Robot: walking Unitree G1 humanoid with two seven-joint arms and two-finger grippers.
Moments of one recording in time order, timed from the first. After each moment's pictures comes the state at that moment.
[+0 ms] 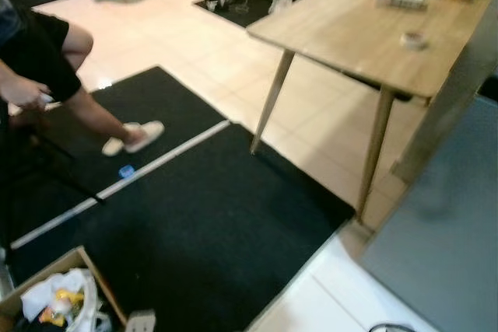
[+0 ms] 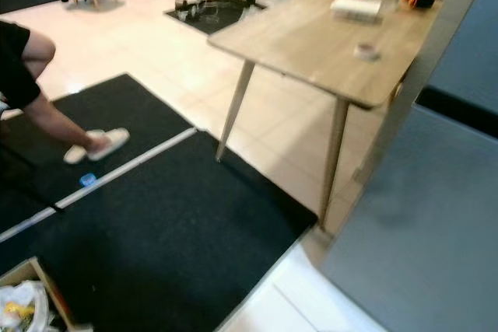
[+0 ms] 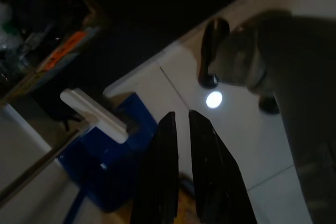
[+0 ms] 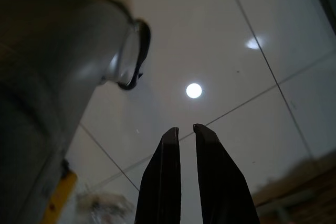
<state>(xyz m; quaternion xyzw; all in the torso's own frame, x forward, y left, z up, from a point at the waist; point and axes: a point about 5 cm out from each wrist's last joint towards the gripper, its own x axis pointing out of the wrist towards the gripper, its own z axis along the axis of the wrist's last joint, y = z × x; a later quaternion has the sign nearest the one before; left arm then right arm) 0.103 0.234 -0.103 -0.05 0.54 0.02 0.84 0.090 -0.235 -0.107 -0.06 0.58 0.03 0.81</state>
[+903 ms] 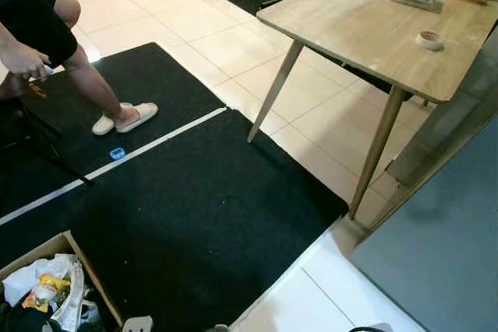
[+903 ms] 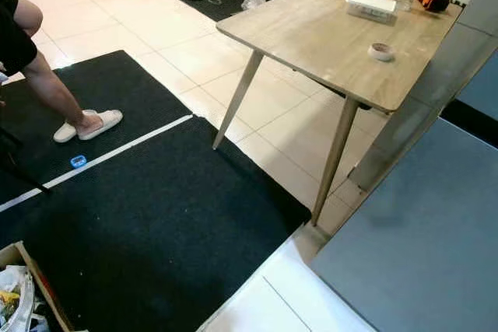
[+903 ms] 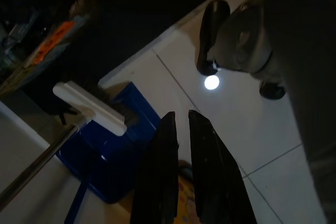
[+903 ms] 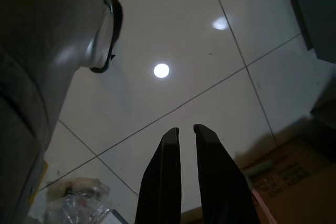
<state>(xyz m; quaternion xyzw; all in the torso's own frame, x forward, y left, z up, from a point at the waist) 0.090 0.238 -0.105 -0.04 0.54 0.03 0.84 0.103 -0.204 -0.112 -0.11 0.58 0.04 0.80</state>
